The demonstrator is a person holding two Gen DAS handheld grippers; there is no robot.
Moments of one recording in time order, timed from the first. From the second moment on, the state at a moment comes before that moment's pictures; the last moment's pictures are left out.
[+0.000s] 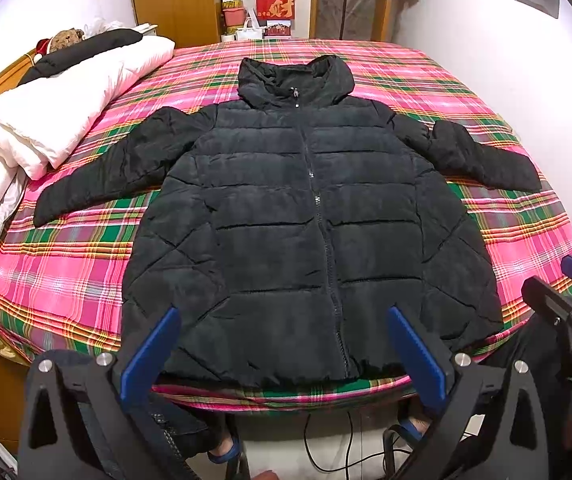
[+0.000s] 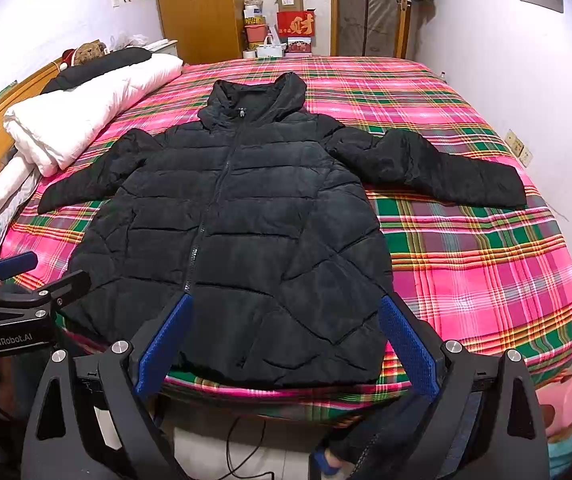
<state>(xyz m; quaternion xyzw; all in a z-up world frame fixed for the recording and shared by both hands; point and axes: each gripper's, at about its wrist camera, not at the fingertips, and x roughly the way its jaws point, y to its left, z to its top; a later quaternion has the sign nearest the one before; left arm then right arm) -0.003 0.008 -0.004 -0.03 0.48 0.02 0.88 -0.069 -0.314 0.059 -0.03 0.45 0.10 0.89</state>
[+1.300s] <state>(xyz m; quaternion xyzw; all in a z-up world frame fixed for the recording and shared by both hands) -0.006 0.009 -0.008 -0.02 0.48 0.02 0.88 -0.071 -0.313 0.057 -0.03 0.45 0.10 0.89</state>
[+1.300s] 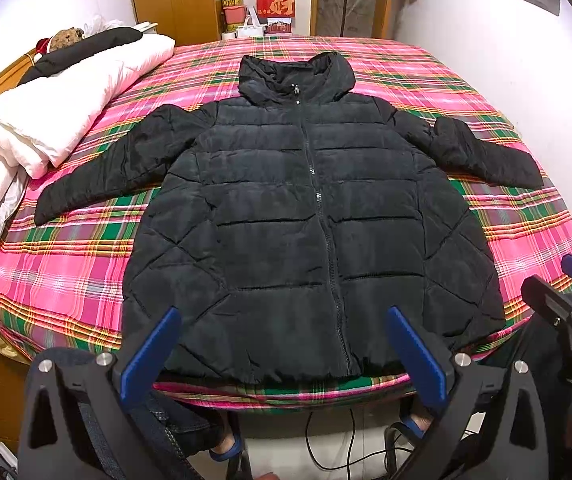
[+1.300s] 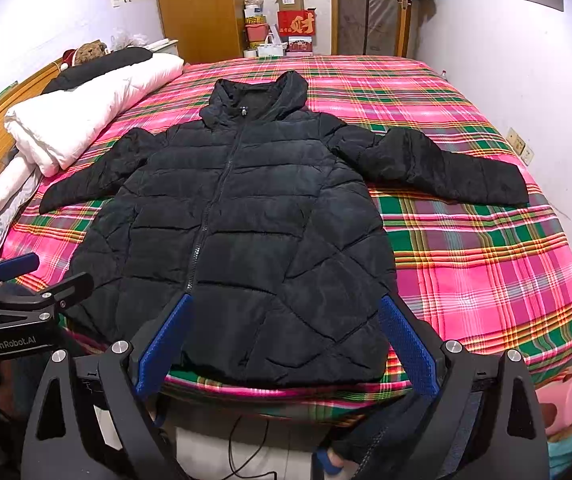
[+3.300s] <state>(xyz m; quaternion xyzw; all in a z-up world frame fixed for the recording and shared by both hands) 0.171 0.334 -0.098 -0.26 0.45 0.19 0.84 0.111 -0.170 0.005 -0.14 0.43 0.17 0.88</state>
